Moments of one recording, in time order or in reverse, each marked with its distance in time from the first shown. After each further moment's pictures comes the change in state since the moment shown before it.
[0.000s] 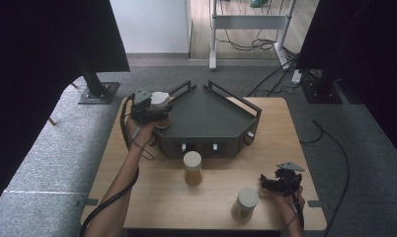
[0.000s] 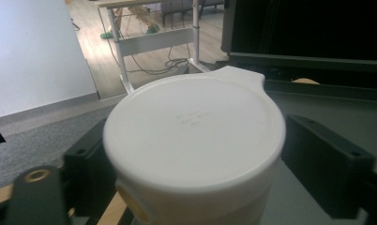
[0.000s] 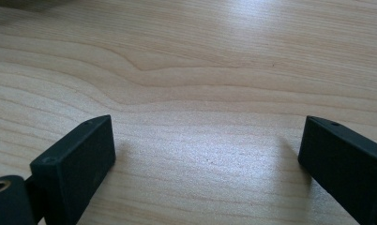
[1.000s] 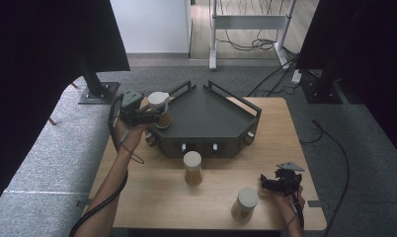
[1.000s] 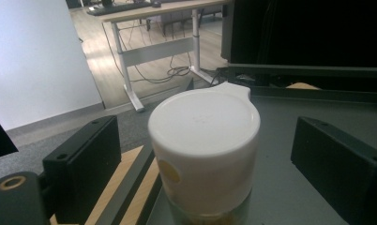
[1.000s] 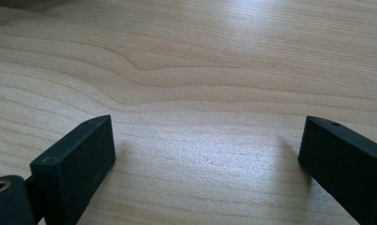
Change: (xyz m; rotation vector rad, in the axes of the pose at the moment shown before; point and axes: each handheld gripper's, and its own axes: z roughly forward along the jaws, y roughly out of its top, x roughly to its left) left arm 0.009 0.003 -0.042 -0.043 -0.001 0.032; right arm 0.000 0.000 0.000 -0.001 0.000 -0.001
